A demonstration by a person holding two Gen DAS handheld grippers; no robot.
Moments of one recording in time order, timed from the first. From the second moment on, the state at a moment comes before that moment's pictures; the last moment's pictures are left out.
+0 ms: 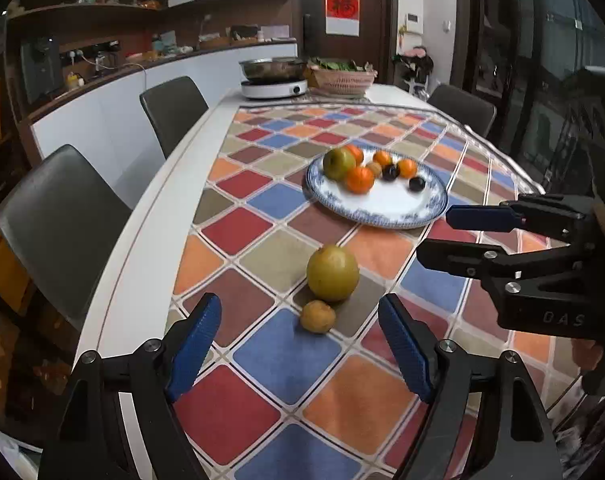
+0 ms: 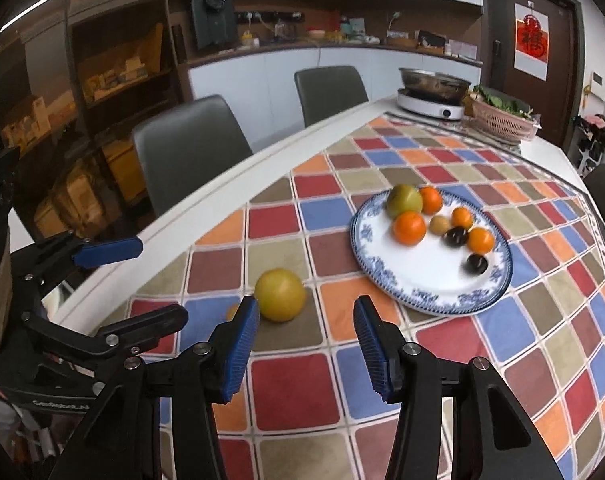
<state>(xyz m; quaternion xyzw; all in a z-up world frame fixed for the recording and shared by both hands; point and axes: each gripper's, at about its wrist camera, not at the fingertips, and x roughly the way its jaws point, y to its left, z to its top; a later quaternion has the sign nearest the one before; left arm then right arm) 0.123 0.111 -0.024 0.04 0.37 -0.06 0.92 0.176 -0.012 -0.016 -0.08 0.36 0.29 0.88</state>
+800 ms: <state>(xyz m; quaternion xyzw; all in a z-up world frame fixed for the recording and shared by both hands) 0.171 0.112 -0.090 0.03 0.44 -0.13 0.89 0.199 -0.001 -0.066 -0.10 0.43 0.26 0.86</state>
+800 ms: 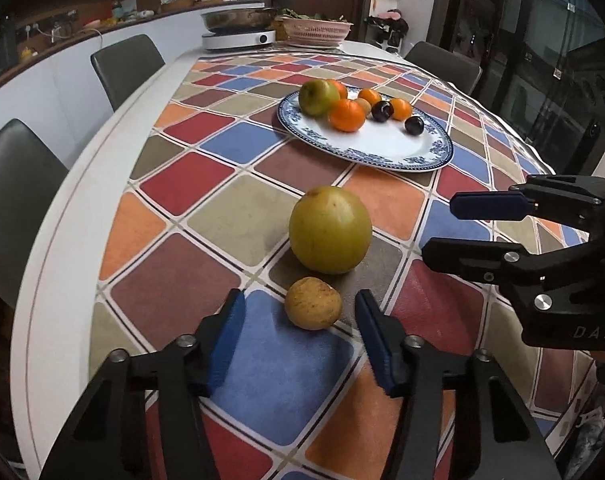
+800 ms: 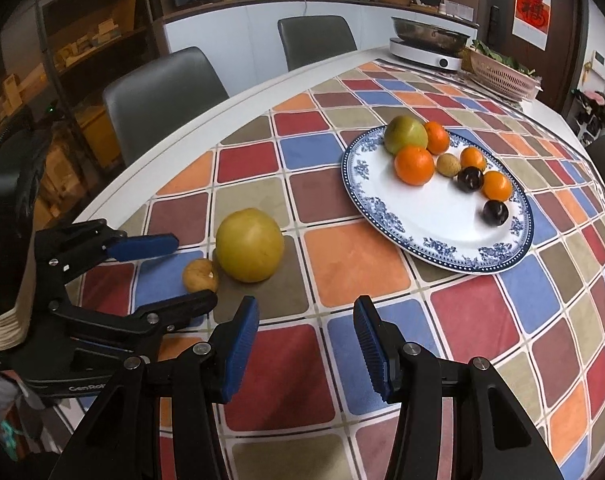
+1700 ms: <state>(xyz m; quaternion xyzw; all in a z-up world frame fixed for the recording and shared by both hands) 0.160 0.153 -0.073 -0.02 0.41 -0.07 0.91 0.209 0.036 -0.072 -0.11 0.43 0.31 0.84</state>
